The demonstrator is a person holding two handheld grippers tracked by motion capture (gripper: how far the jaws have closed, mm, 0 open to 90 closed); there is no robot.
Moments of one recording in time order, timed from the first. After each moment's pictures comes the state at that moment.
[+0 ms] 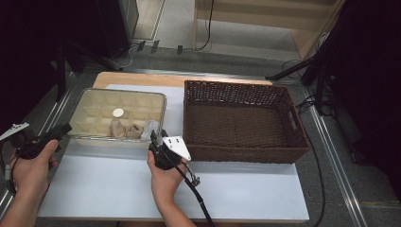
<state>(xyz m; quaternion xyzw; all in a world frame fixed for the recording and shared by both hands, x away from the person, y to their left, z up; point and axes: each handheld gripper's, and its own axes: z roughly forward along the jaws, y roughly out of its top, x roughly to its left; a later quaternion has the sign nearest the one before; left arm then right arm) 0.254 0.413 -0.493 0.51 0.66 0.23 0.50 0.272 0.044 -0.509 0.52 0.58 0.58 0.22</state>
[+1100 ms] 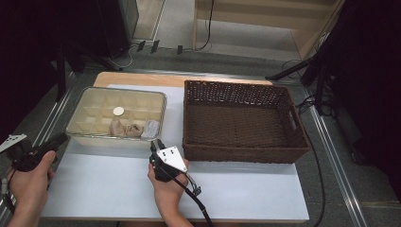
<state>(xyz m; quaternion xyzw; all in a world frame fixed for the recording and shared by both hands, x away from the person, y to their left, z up) 0.223 0.406 -0.494 0.51 0.66 0.25 0.49 0.244 0.040 -0.520 0.45 0.65 0.56 0.25</state>
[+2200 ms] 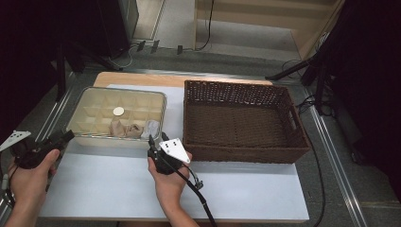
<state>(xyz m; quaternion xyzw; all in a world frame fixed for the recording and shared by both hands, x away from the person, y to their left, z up) 0.218 0.393 -0.493 0.55 0.61 0.24 0.51 0.254 0.034 -0.500 0.46 0.64 0.57 0.24</state>
